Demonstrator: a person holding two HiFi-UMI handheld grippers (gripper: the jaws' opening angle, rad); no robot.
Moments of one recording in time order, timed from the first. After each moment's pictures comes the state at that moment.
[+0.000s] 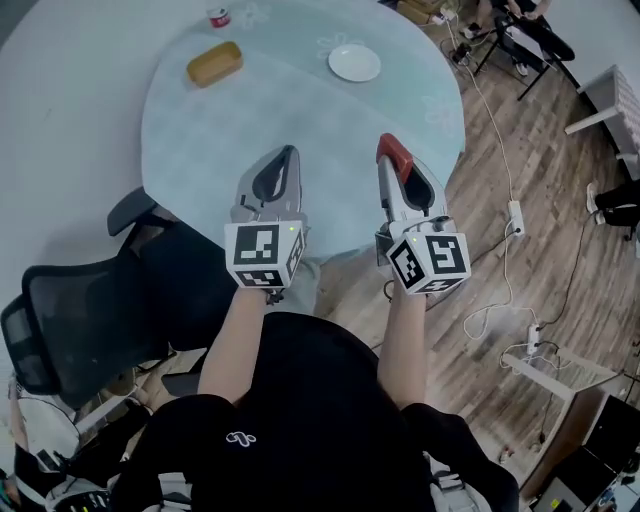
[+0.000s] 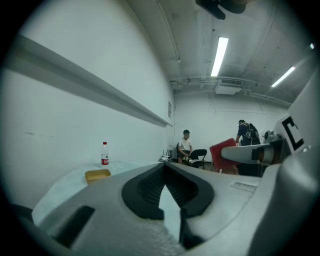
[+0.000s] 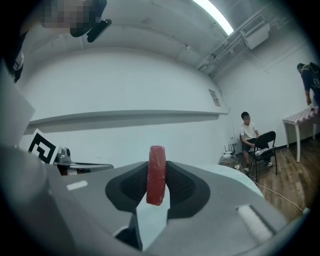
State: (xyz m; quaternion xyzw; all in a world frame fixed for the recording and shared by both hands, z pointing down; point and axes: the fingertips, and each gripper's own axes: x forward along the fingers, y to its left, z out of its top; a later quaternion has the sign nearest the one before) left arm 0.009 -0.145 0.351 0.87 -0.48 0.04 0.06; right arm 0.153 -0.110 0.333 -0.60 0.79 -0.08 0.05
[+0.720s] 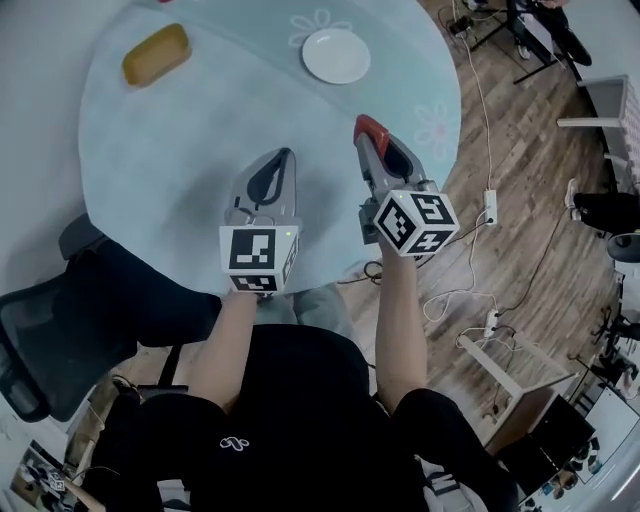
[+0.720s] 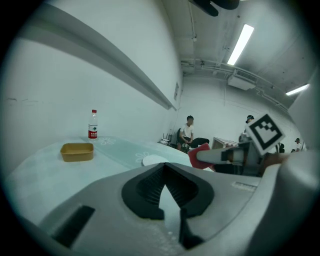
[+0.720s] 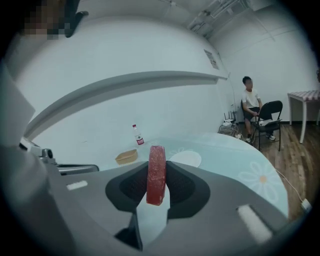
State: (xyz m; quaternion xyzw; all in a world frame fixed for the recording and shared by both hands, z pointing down) left arm 0.083 -0.271 0.454 0.86 -0.47 0.09 0.17; right arm 0.214 -0.294 0.463 -0.56 0.79 -0.24 -0.05
